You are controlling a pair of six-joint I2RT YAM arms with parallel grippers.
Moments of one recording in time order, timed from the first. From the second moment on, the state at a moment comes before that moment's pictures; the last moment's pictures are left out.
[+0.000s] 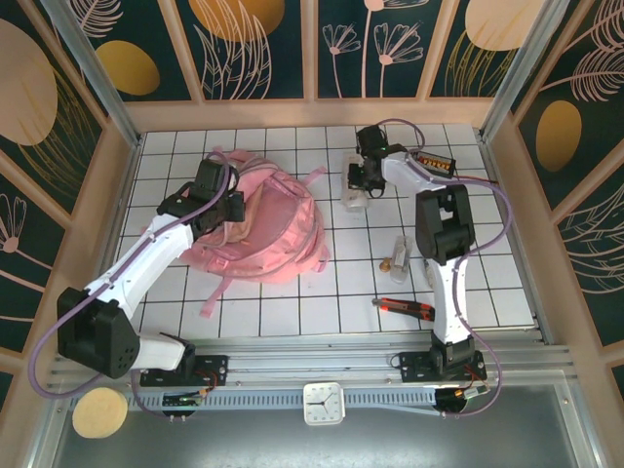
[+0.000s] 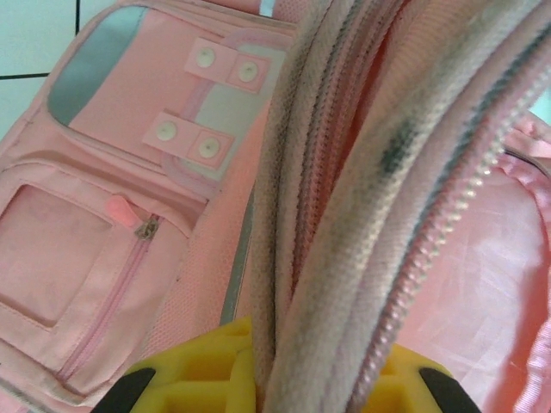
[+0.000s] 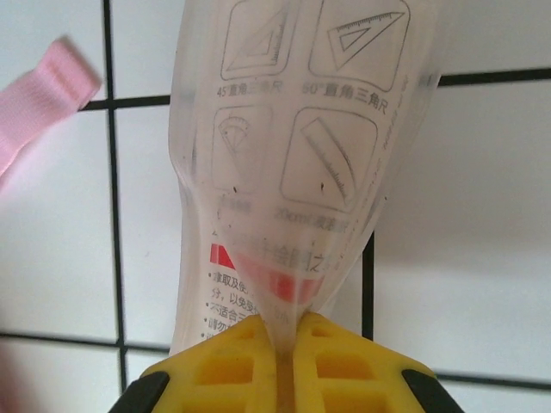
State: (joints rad) left arm -0.38 1.37 1.13 -0.62 -0.14 -0.30; right arm 0.34 2.22 1.81 -0.68 -0.10 0.32
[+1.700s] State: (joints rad) left arm -0.50 1.39 1.14 -0.49 -0.05 -0.49; right arm 0.70 2.29 1.91 -0.54 -0.48 0.83
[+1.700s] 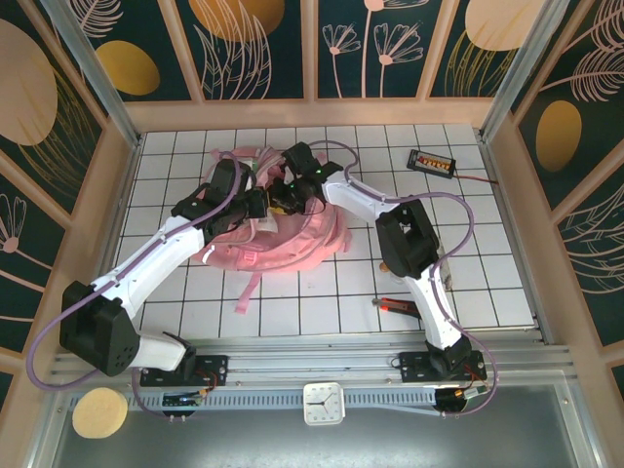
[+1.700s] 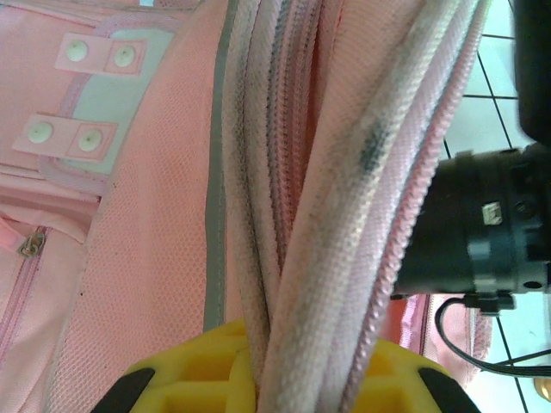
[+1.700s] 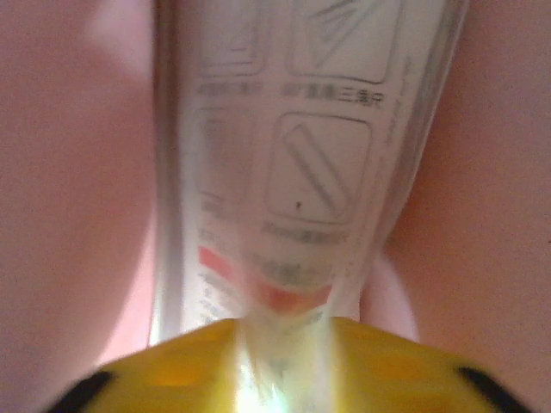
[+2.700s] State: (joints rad) left arm -0.52 1.20 1.07 -0.44 -0.08 -0.62; right arm 0.52 1.54 1.39 -0.50 -0.33 0.67
